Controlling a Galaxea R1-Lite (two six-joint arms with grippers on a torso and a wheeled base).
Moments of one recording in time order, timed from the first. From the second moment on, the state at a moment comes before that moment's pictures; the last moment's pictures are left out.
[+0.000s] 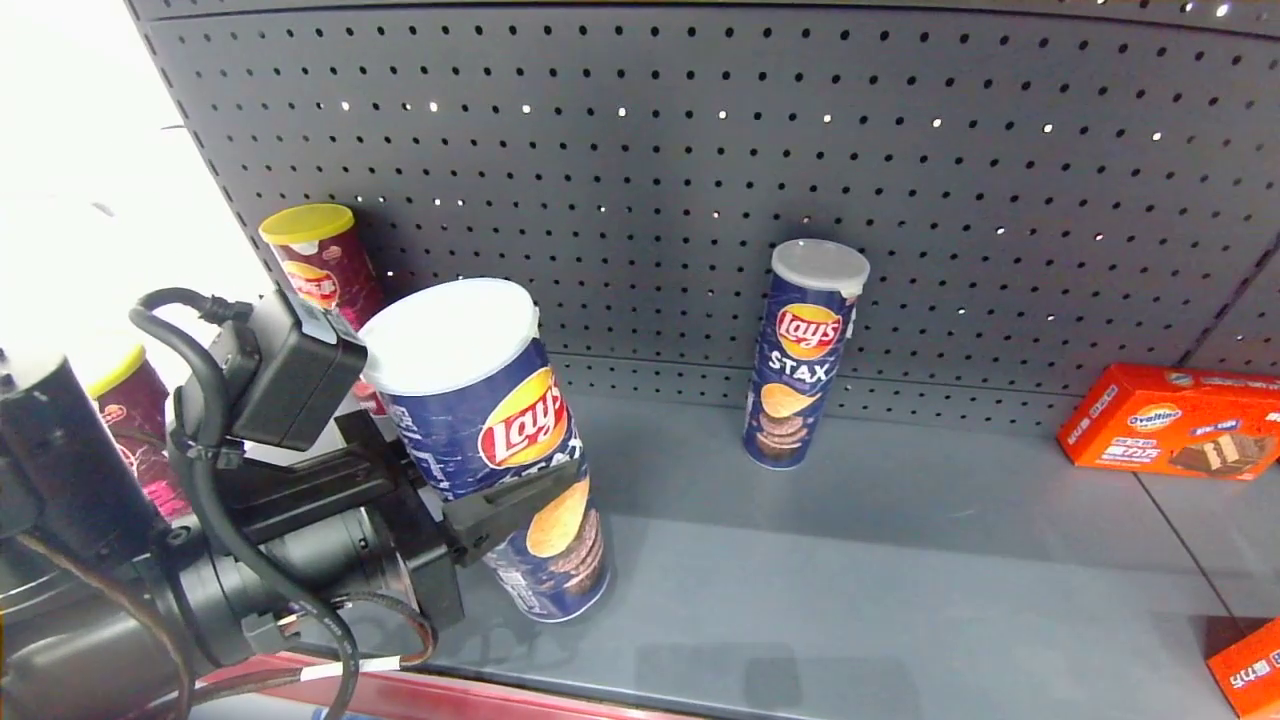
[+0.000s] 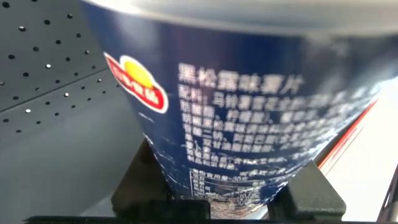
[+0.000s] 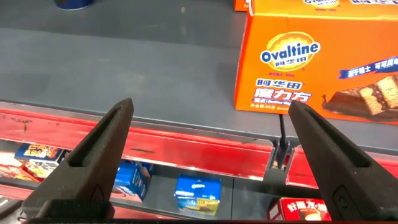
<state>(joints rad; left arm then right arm) -0.60 1.36 -0.51 -0.80 -0.24 0.06 0.00 0.00 0.00 0.00 0.03 0.00</state>
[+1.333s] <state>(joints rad) -0.54 1.30 -0.48 -0.74 -0.21 0.06 0.11 0.29 -0.35 0.01 0.14 0.02</state>
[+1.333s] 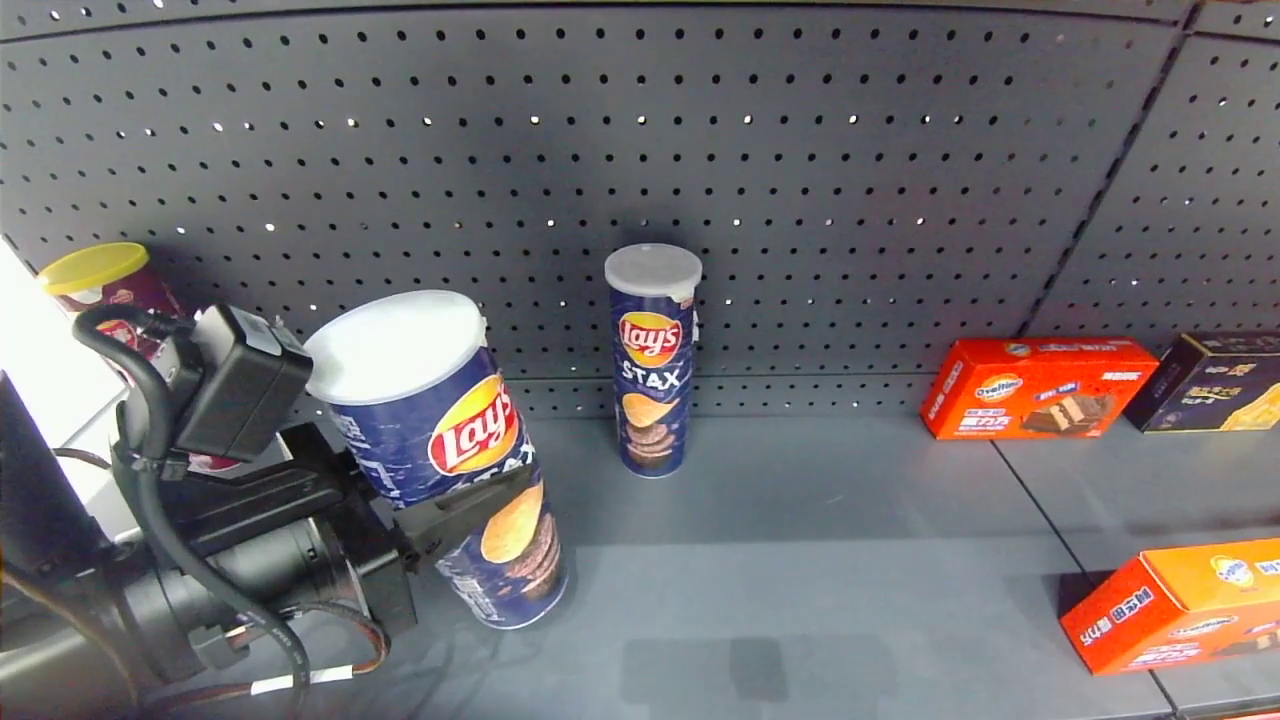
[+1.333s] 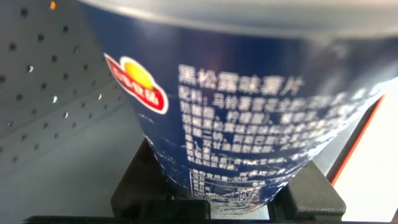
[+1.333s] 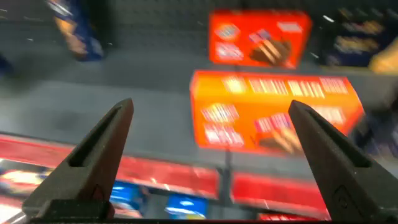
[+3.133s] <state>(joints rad) -0.54 1.27 -0.47 -0.69 -0.24 0.05 0.56 1.68 -0.94 -0.73 0.59 -0.13</state>
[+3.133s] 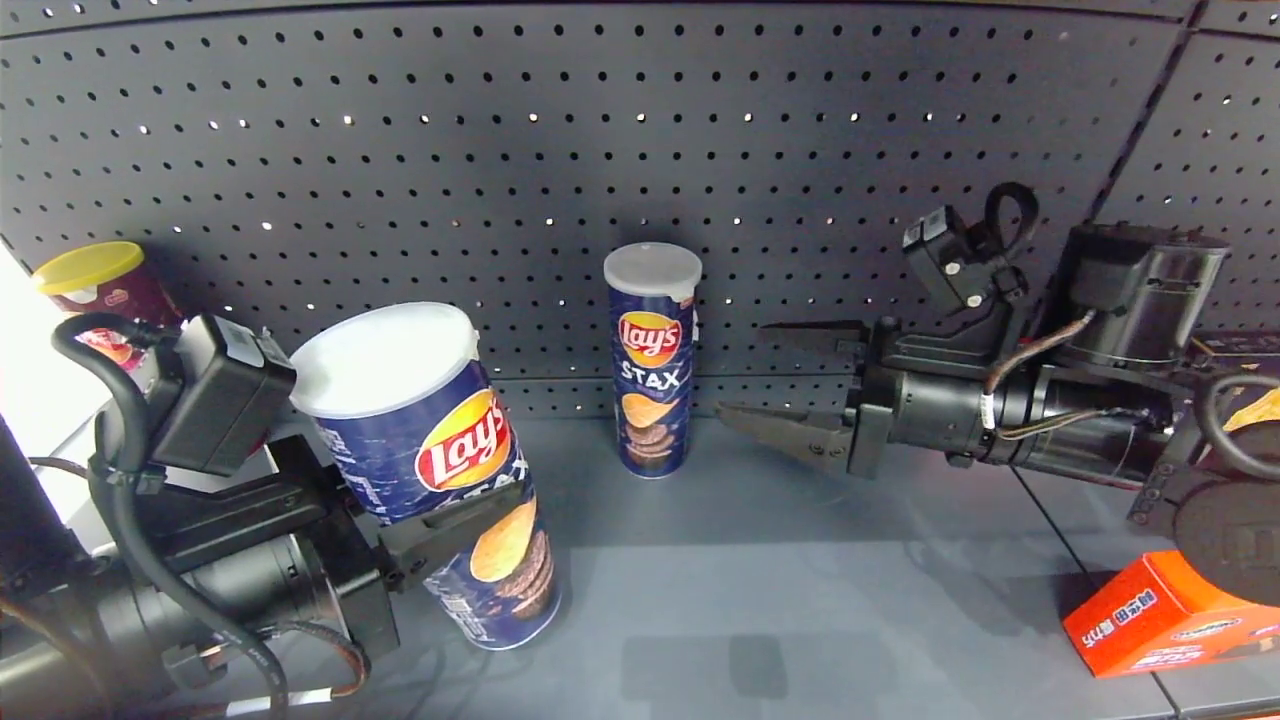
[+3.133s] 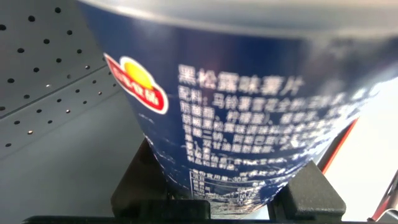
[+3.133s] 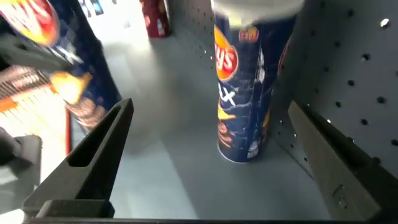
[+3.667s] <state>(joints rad) -0.54 1.27 -0.47 -0.69 -0.23 0.05 0.55 1.80 -1.03 -0.74 0.63 -0.16</state>
